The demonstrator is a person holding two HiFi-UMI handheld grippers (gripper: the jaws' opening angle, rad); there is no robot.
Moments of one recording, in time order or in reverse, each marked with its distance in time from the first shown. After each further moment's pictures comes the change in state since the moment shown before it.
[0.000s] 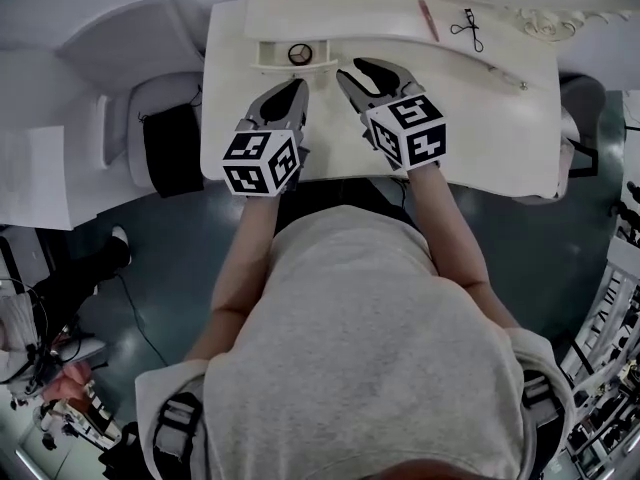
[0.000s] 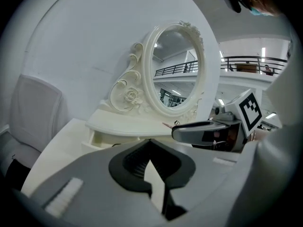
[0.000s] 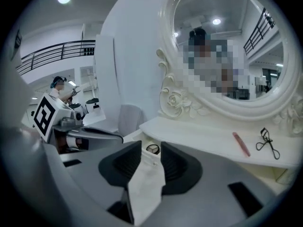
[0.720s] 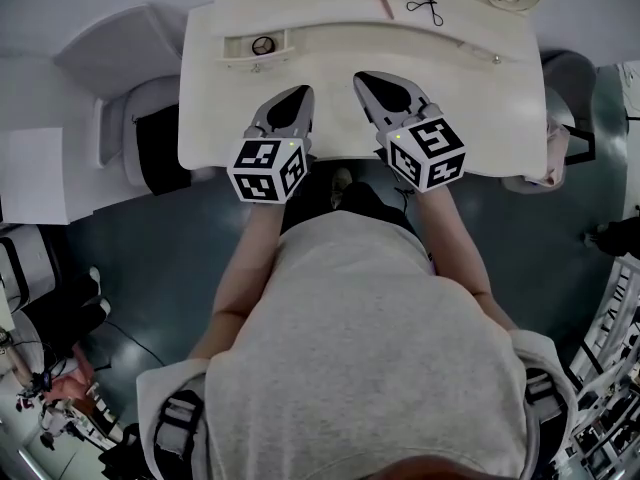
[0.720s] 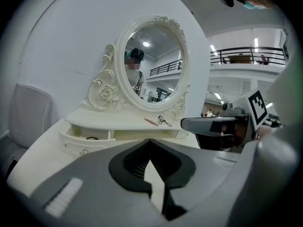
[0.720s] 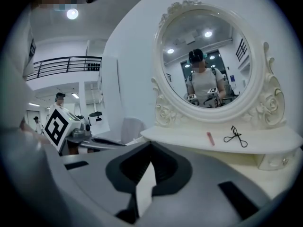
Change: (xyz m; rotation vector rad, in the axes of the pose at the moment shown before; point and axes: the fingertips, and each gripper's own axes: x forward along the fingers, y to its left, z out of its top) left arm 0.004 -0.103 -0.025 0.088 -0.003 -0.007; right arm -0.120 -0.020 -0.020 0.028 -0.197 0.010
